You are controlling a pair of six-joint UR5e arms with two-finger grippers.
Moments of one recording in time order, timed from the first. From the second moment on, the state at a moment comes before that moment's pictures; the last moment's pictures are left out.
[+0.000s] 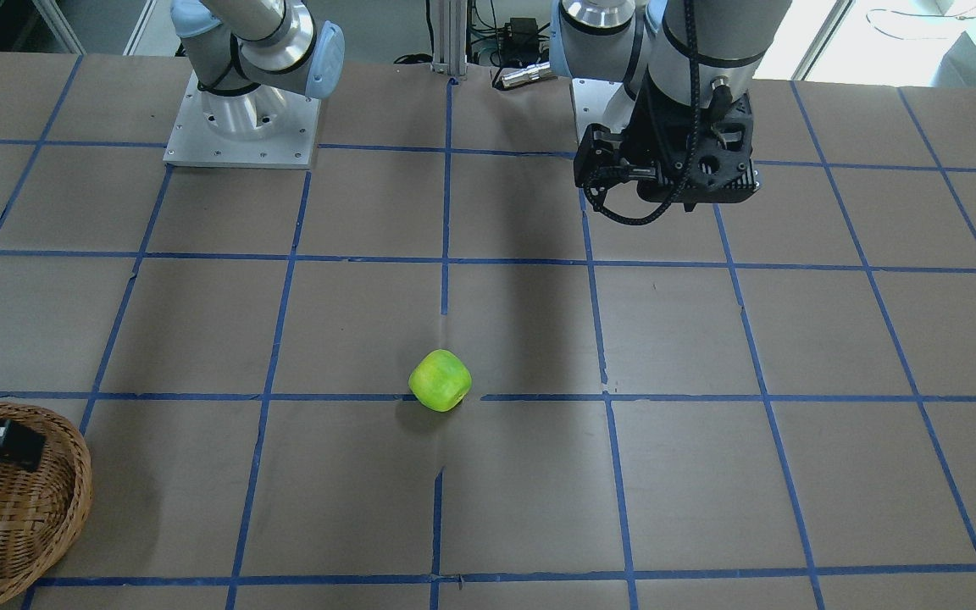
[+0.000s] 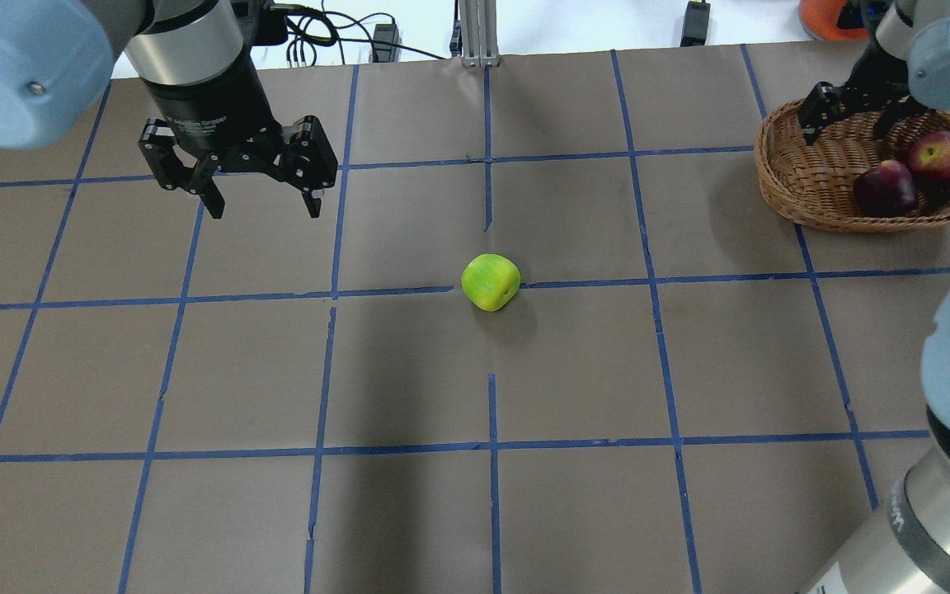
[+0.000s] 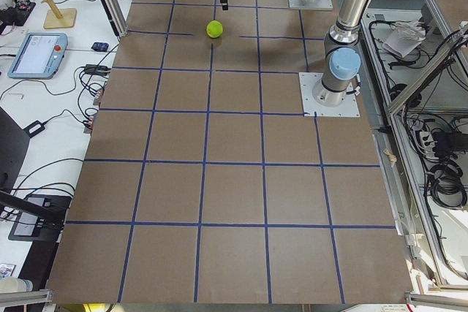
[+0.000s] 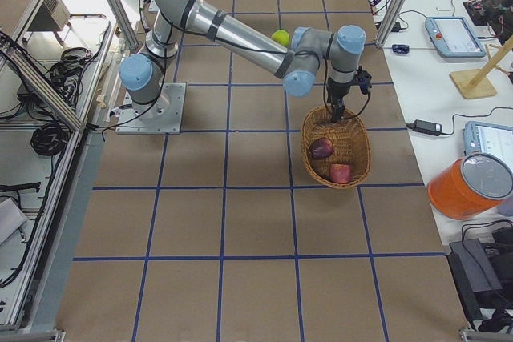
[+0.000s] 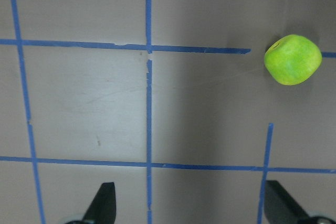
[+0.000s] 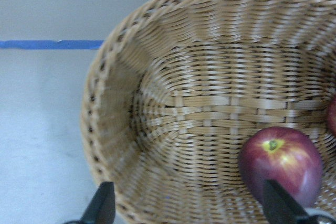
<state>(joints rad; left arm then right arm) -1.67 -1.64 -1.44 -1.73 1.62 -0.08 1.29 -1.08 1.40 -1.92 -1.63 -0.31</state>
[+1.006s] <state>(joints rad) -1.59 -1.52 -1.57 -1.53 1.65 -0.10 1.84 -1.11 1.46 -1.77 -1.57 -0.28</state>
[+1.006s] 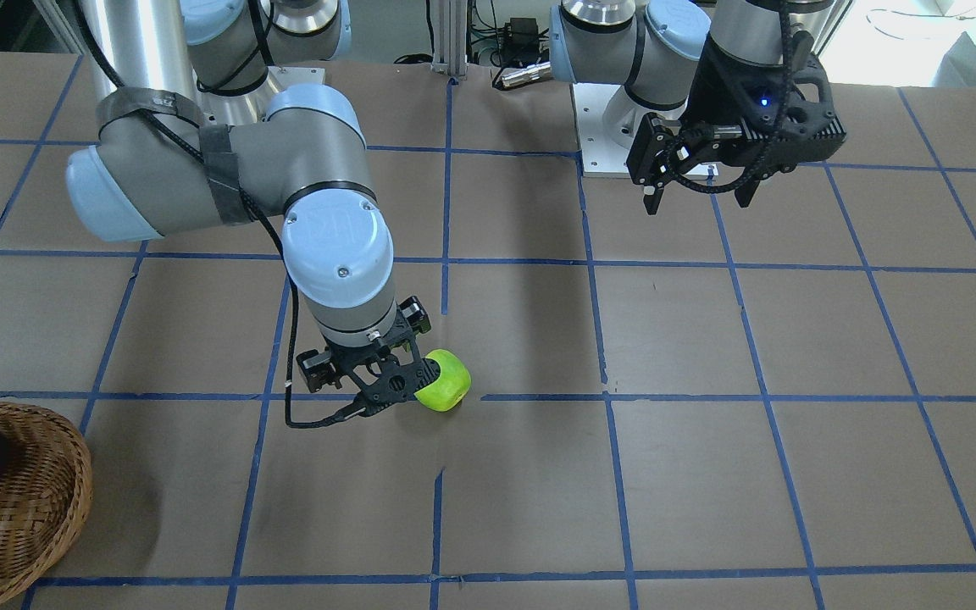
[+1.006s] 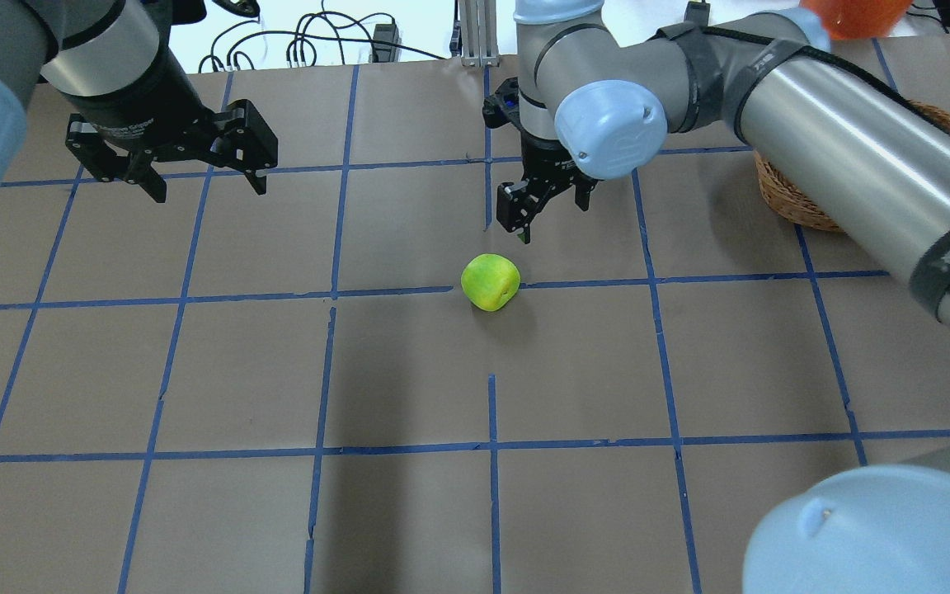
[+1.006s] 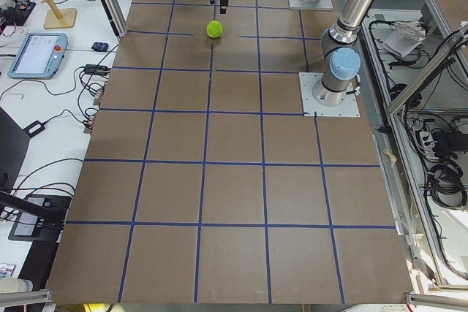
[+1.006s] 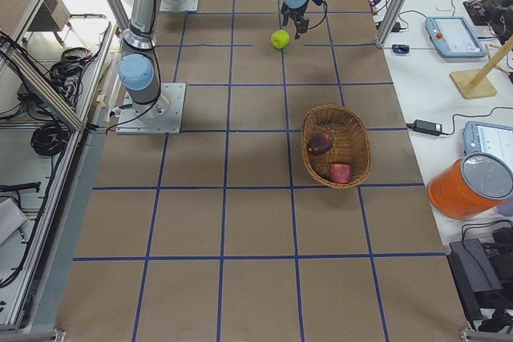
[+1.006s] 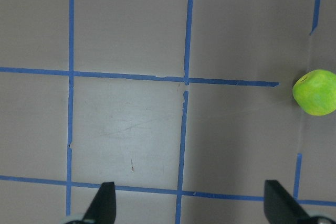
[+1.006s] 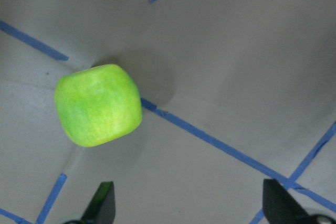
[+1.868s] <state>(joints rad) -1.56 -1.57 -1.50 -1.59 1.65 -0.10 1.90 -1.06 1.56 -1.97 -1.48 -0.30</state>
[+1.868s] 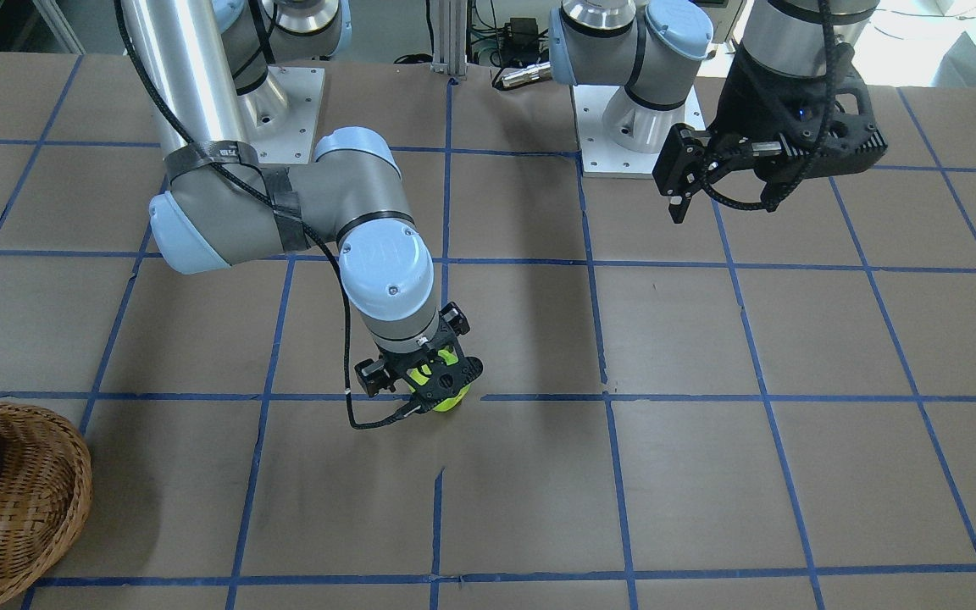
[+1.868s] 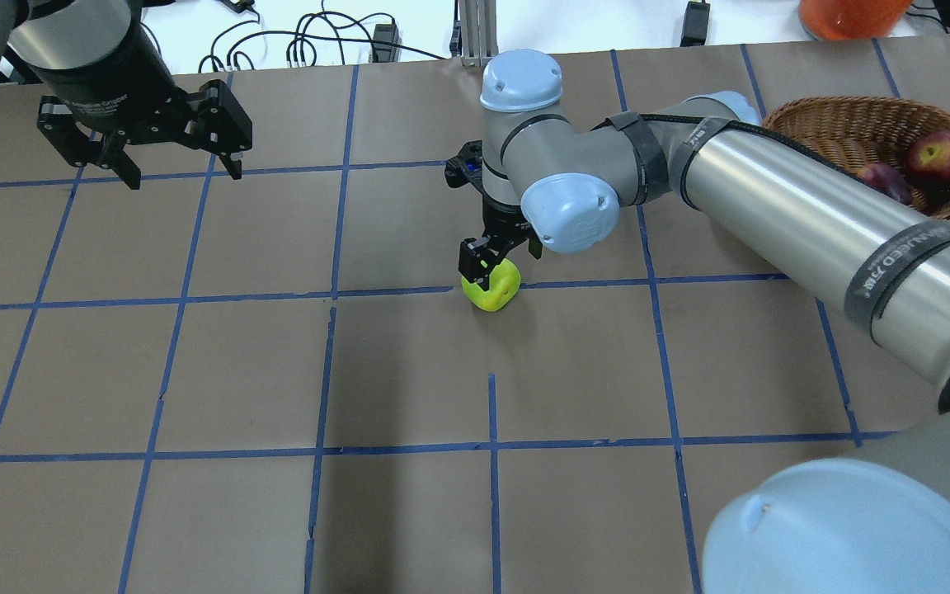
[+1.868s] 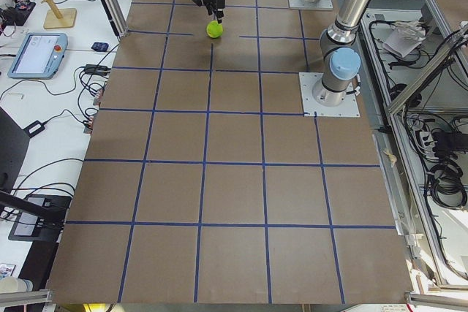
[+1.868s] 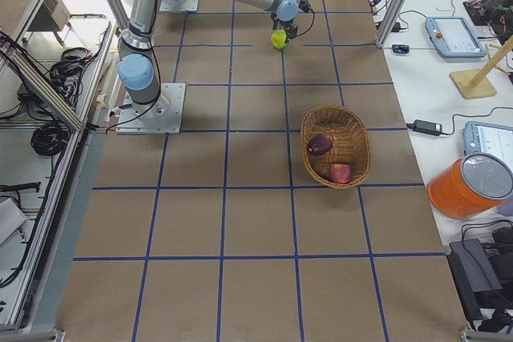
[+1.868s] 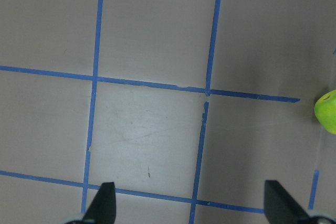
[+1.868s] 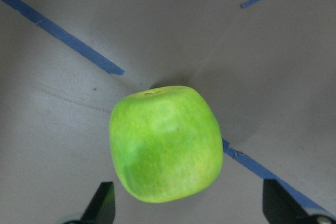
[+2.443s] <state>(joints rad) -1.56 -1.56 -1.51 -1.59 1.66 -0.09 1.91 -1.00 1.57 -2.07 -1.46 -0.31</state>
